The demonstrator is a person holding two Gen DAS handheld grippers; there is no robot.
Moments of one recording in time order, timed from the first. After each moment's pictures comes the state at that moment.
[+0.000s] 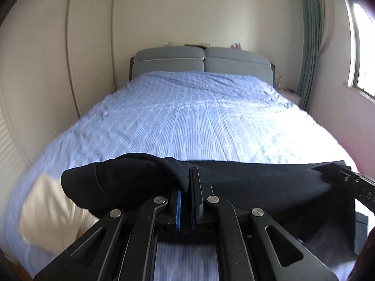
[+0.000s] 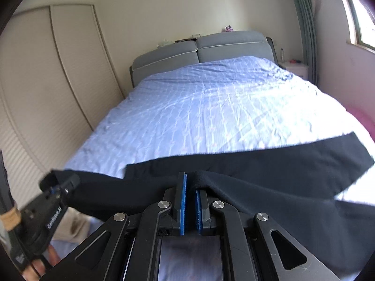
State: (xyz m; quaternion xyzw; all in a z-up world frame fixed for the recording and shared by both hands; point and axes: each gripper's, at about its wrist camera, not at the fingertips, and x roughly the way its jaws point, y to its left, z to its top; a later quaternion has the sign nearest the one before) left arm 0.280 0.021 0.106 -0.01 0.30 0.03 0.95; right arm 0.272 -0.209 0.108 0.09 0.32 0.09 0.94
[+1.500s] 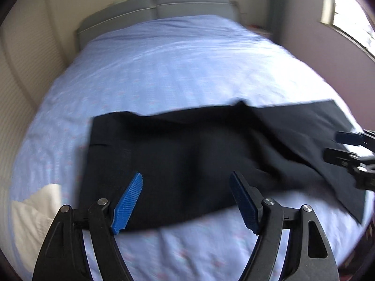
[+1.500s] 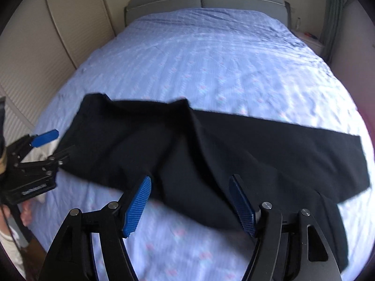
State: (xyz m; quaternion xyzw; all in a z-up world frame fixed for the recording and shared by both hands) left arm 0.343 -0.065 0.044 0.07 0.45 -0.11 0.88; right arm 0.343 -0.283 0.043 0.00 0.49 0.10 0.87
